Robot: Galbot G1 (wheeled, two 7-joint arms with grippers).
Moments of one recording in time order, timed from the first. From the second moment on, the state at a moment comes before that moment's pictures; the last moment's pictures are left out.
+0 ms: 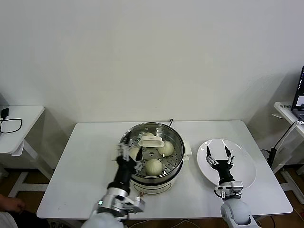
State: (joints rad) left arm 1.38 -1.31 -0.09 -2.27 1.03 0.44 0.09; right arm -1.23 1.18 0.43 1.50 0.34 0.33 0.11
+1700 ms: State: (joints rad) left arm 1.43 -1.32 -0.57 -1.86 -0.03 -0.16 0.04; right arm -1.32 1.13 0.45 1.62 0.48 0.28 0.05
